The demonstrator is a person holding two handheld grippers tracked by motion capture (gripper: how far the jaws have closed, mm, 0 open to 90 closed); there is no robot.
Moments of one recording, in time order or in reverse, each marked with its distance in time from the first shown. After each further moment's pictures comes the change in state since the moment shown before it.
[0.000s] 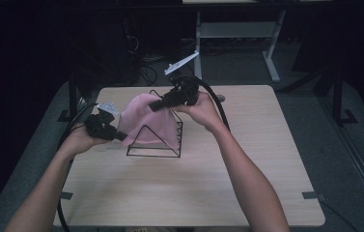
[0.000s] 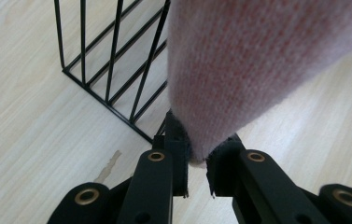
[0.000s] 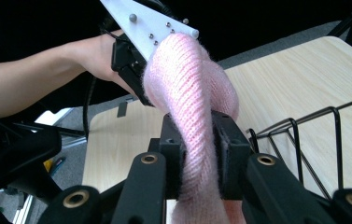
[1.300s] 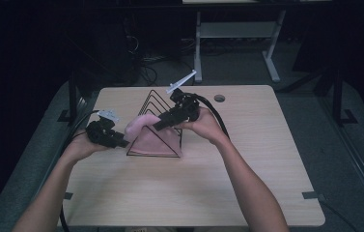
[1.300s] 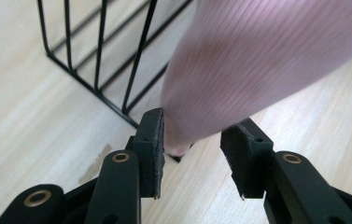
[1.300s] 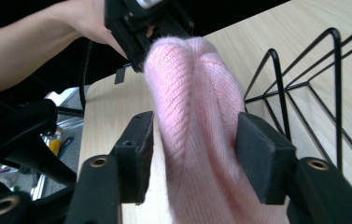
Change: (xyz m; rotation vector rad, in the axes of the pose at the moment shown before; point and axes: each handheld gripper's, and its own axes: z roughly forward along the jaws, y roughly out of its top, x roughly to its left) left arm -0.002 -0.013 0.012 -0.054 -0.011 -0.006; right arm -0.008 -0.043 0.023 0.094 0.014 0.044
